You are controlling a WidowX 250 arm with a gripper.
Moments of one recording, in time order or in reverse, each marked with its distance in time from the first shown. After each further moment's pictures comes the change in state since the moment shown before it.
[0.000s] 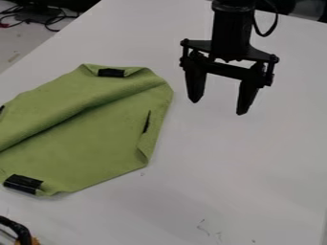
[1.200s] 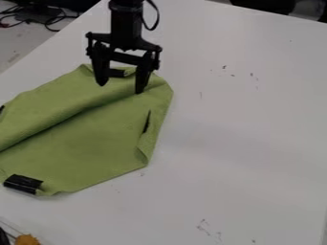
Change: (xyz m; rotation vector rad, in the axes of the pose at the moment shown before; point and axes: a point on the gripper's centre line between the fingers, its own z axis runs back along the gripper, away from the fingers) arm 0.013 0.158 -0.027 0.145 0.036 0.270
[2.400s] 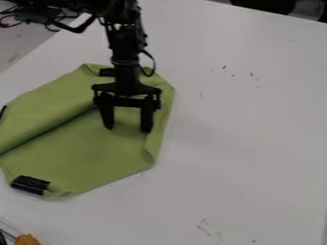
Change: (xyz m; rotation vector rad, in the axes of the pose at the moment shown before) arm -0.004 -0.039 -0.067 -0.092 0.059 0.076
